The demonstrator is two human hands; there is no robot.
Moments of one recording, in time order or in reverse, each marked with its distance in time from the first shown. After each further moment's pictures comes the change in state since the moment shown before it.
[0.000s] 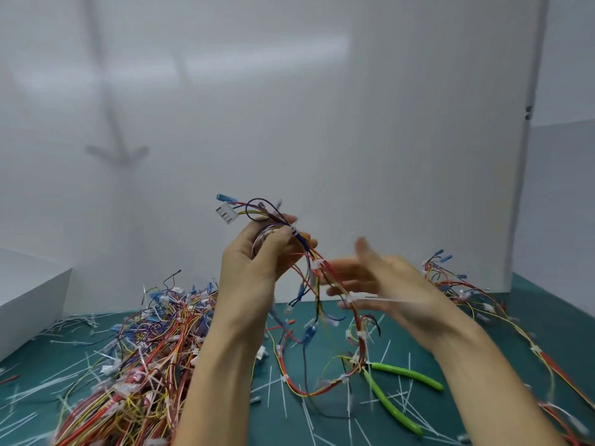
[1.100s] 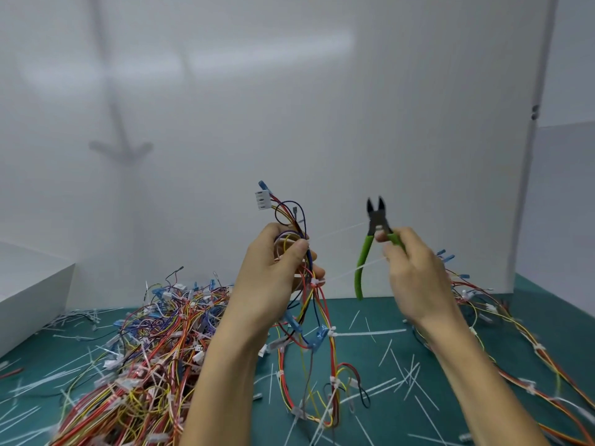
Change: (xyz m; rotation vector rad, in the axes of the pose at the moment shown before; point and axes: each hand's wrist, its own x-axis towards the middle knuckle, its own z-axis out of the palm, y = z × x) left_hand -0.003 0.003 0.001 0.330 -0.143 -0.082; right_hand 0.013 0.016 -0.010 -0.522 0.598 -0.265
